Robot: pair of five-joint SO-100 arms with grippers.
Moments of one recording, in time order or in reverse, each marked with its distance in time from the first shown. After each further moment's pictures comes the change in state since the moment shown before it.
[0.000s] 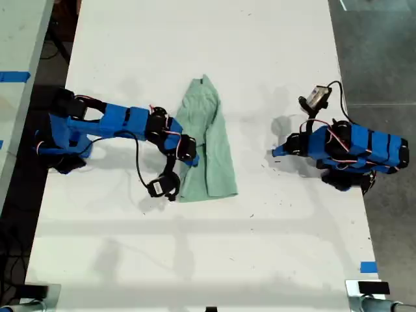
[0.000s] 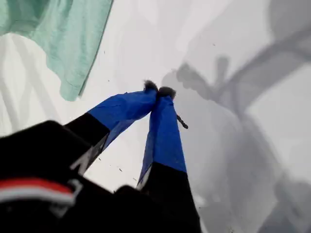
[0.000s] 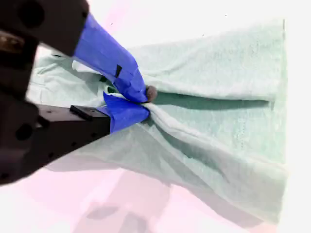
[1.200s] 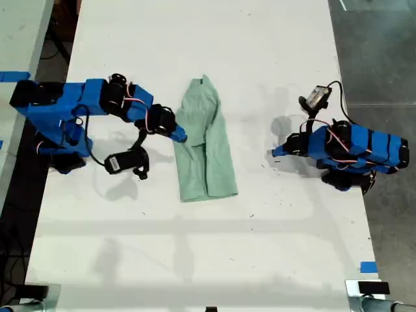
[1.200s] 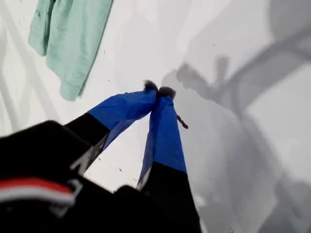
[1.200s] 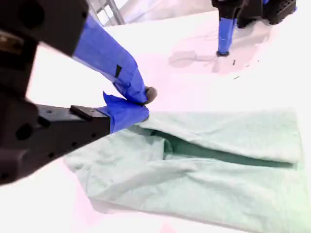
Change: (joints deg) arm 0 -3.9 32.6 14.9 2.6 6.3; arm 1 0.0 0.0 0.0 0.0 0.0
